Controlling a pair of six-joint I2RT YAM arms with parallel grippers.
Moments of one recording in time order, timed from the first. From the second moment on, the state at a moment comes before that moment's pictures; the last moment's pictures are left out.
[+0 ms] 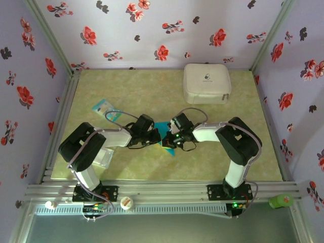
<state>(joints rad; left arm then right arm) -0.76 1.73 0.77 0.04 0.24 -0.90 0.70 1.79 0.81 -0.05 -0.61 0.77</state>
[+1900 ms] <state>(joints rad) -0.76 1.73 0.77 0.06 0.24 -0.93 0.61 1.61 0.60 -0.06 -0.66 0.74</state>
